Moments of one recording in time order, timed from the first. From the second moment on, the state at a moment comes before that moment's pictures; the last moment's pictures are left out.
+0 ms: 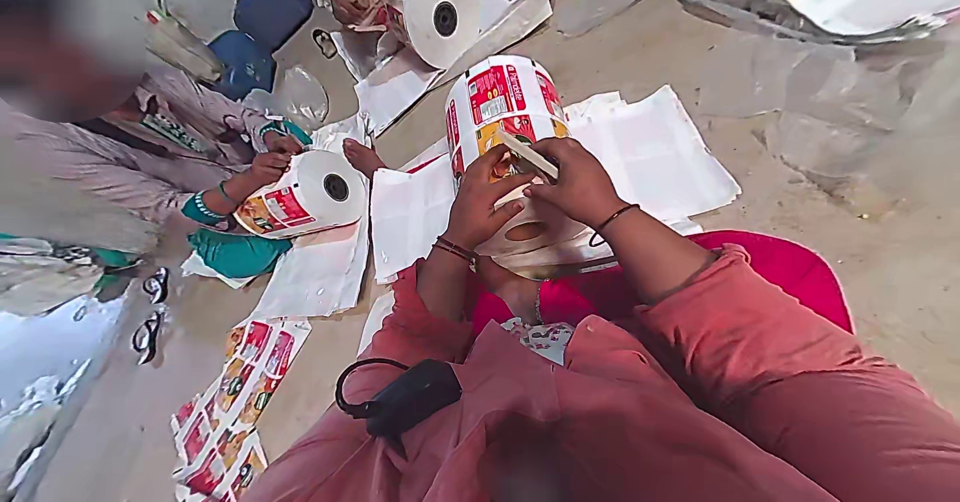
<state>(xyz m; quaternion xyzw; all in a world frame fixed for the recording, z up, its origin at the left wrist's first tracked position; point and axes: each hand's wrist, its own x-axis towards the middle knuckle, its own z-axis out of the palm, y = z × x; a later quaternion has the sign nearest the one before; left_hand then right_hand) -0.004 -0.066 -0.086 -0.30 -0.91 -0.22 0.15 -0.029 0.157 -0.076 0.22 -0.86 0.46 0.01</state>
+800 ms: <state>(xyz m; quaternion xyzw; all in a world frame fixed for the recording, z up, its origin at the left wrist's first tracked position) -0.007 -0.056 -0.082 -0.21 -0.96 -0.15 0.11 -0.077 0.259 -0.064 -0.05 -0.84 0.52 0.14</state>
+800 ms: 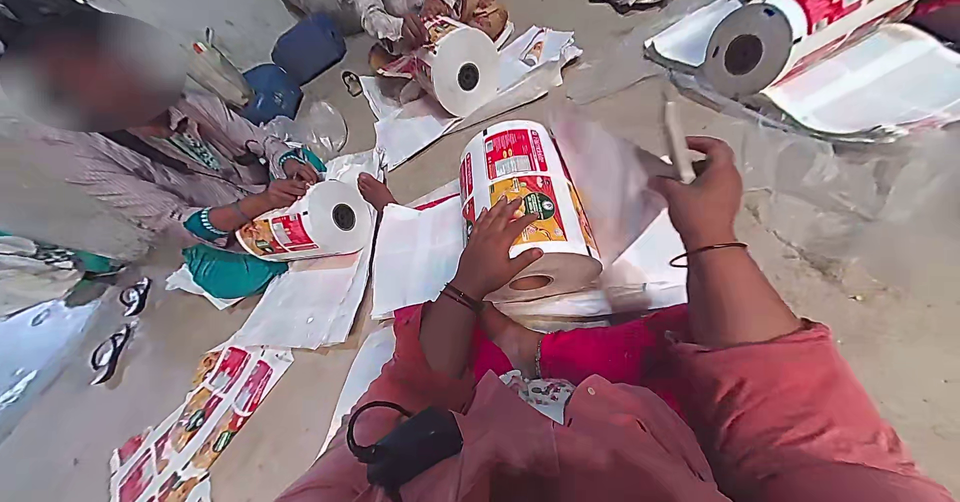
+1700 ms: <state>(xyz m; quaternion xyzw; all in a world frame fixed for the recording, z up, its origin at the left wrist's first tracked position) 0.005 -0.063 -0.097 -0.13 -0.92 -0.29 0.21 -0.085 0.257 -0.108 -0.11 -0.82 0.55 0.02</state>
